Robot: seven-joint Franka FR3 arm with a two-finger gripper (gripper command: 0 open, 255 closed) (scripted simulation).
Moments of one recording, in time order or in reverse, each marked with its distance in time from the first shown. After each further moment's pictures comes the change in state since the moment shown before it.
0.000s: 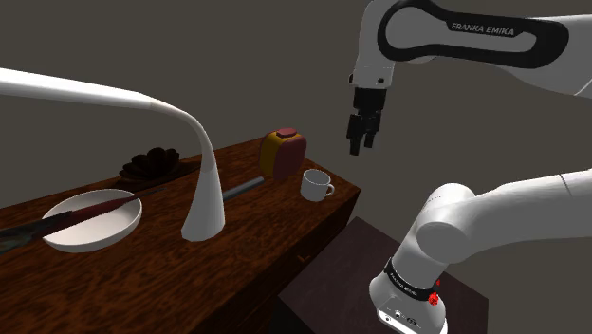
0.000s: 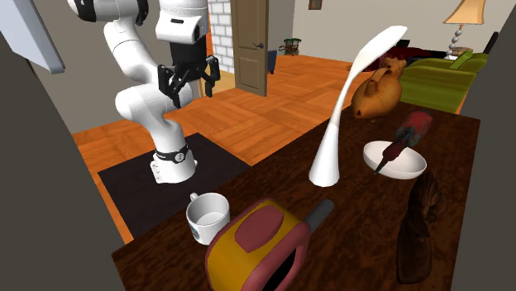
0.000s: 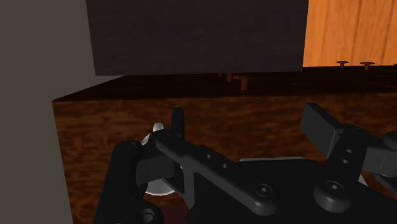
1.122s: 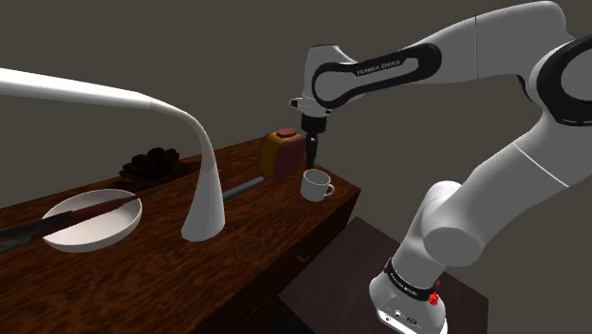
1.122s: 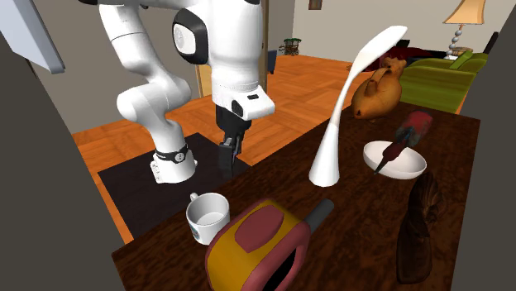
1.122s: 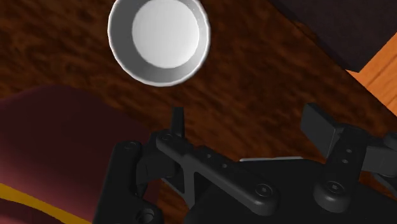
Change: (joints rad) arm 0.158 0.439 -0.131 0.010 -0.107 0.547 -0.570
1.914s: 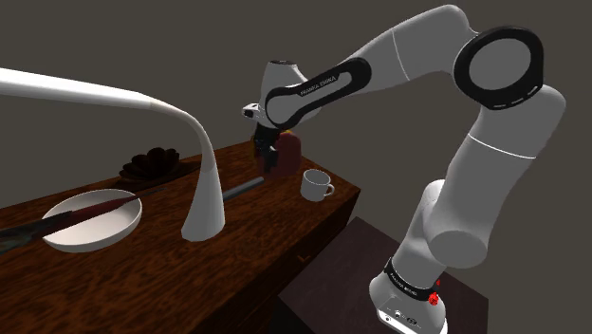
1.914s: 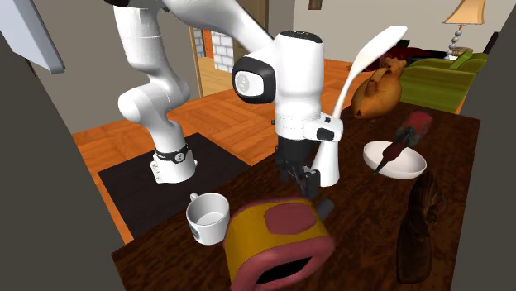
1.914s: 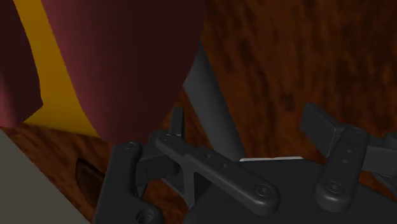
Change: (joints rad) arm 0.107 0.364 0.014 0.186 0.060 0.360 -0.439
